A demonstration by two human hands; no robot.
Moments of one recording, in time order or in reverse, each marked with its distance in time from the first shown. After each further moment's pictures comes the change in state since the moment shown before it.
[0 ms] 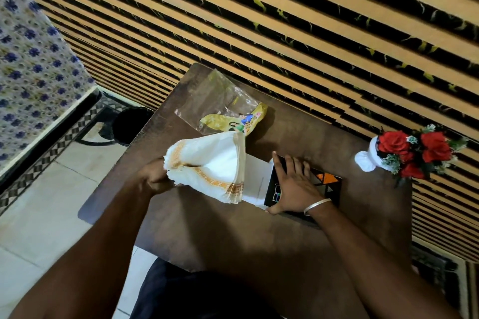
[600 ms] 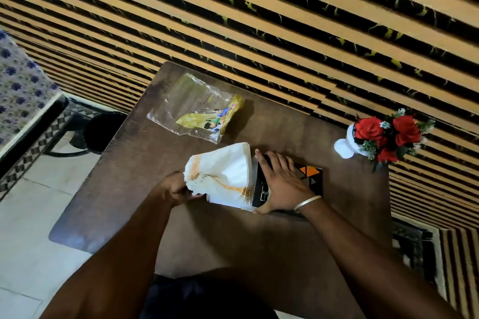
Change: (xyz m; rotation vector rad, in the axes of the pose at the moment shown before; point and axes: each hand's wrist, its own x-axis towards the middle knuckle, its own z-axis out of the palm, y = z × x) left_hand 0.023 -0.011 0.074 -0.190 -0.029 -0.193; right_hand -0.016 0.007 -0.007 0.074 0.026 -0.038
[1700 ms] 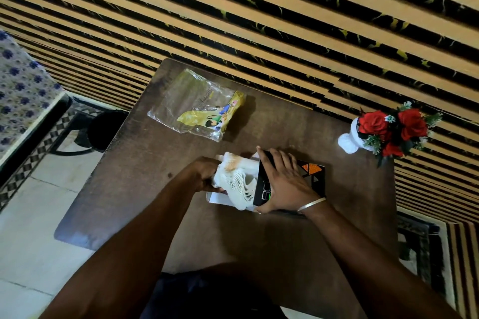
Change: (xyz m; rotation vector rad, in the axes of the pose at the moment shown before) left_hand 0.010 0.021 0.060 0.362 -0.061 -0.018; right_hand -0.008 -0.001 0.004 -0.001 0.133 -0.042
